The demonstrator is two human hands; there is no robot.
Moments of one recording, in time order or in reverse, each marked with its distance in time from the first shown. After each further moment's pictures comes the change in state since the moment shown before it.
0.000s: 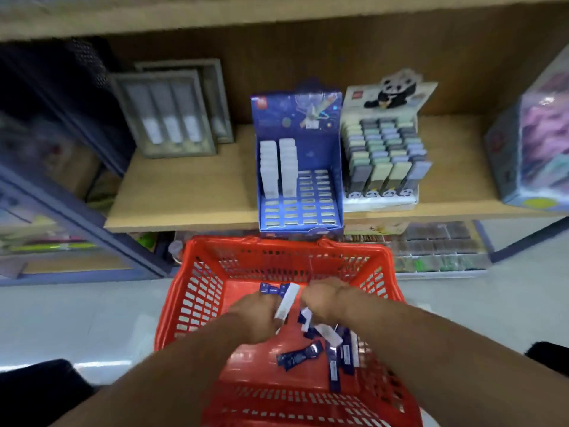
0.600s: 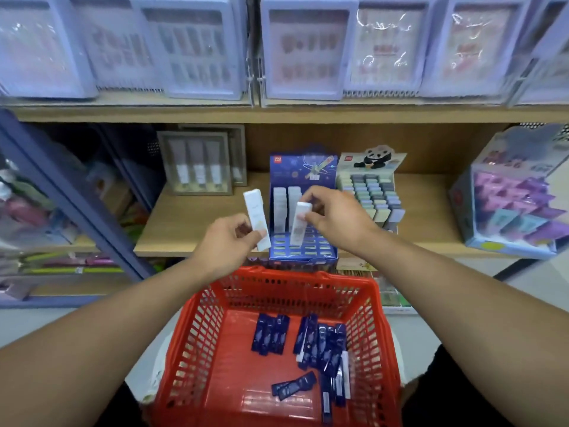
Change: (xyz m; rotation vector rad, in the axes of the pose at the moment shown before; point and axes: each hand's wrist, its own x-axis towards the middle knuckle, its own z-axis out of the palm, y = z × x) left_hand -0.074 0.002 -0.157 -0.641 0.717 0.093; right_hand -0.103 0.001 -0.167 0.501 0.943 0.012
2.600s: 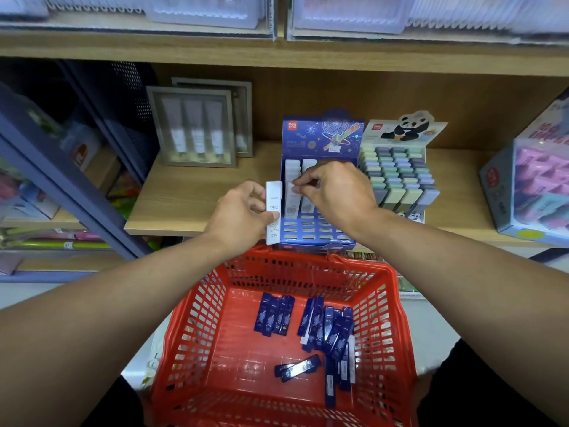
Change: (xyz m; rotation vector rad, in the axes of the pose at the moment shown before) left_hand 0.034 -0.019 0.018 -0.202 -0.004 -0.125; right_hand 0.042 0.009 0.048 -0.201 0.159 -0.009
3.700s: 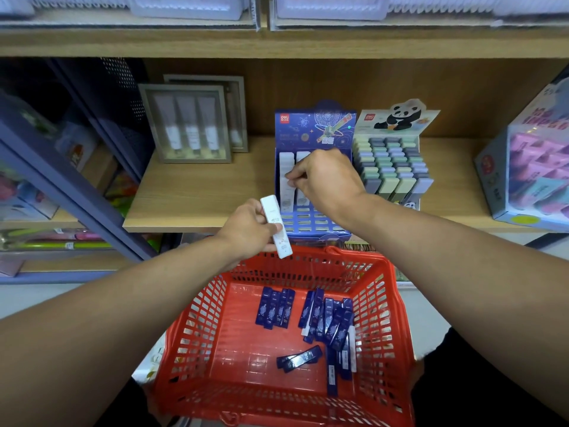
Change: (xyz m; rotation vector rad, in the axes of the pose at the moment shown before) left_hand -0.010 -0.008 0.026 -0.175 -0.121 -0.246; right_hand 0.000 -0.021 -0.013 0.060 -0.112 0.034
